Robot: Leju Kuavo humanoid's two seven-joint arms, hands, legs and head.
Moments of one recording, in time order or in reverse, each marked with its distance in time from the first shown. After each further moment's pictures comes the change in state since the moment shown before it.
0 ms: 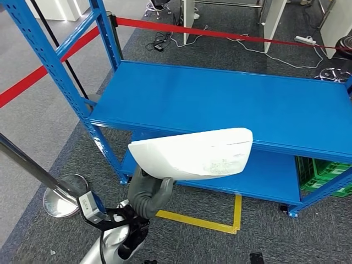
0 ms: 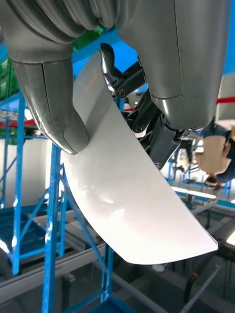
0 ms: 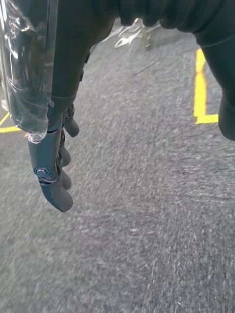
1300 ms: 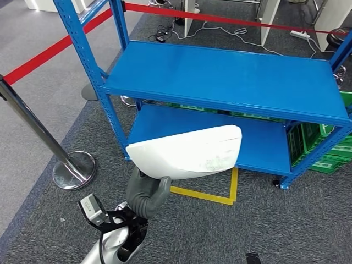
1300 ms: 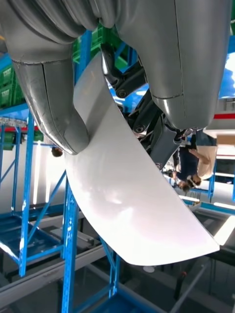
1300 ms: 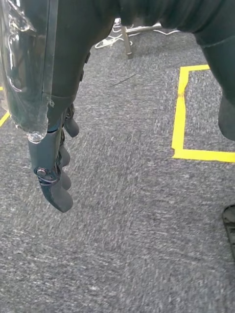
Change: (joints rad) left arm 0.019 0.004 0.012 0.006 -0.031 0.038 -0.008; right arm 0.001 0.003 -0.018 0.000 -0.058 0.132 -0.045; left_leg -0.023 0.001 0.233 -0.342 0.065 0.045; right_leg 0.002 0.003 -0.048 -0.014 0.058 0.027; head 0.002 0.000
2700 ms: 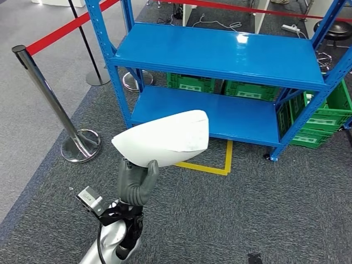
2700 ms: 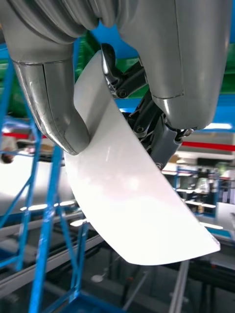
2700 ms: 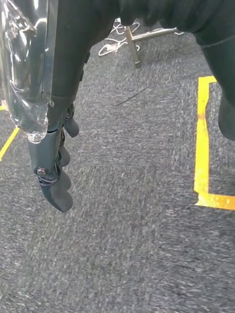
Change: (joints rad) left arm 0.011 -0.019 0.048 0.009 -0.017 0.252 0.026; right arm 0.005 -0.003 0.001 -0.004 0.004 -0.077 -0.053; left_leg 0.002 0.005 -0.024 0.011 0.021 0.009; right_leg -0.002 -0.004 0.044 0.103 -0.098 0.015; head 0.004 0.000
